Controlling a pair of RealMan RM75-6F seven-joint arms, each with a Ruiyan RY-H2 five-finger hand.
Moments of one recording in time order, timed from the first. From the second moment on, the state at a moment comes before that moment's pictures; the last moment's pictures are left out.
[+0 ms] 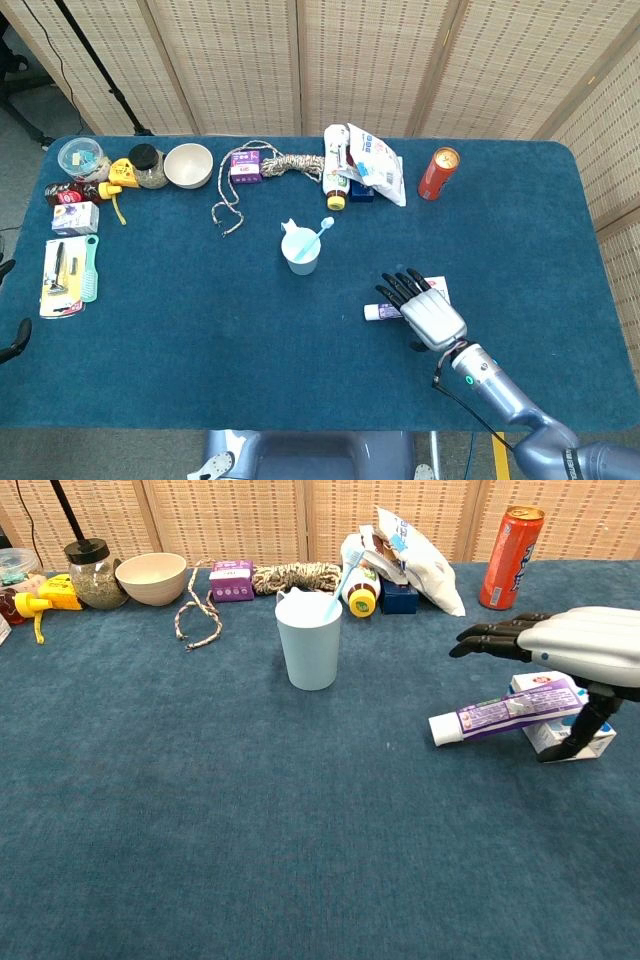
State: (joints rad) left arm -0.12 -0.94 0.00 -1.71 1.46 1.53 -0.24; right arm 0.56 -1.35 0.13 -1.61 -1.43 0.88 -0.34
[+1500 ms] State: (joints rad) left arm -0.12 -0.93 -0.03 -1.70 1.49 1.46 -0.26; right arm 0.65 -1.48 0.14 -1.38 -1.55 1.12 -0.22
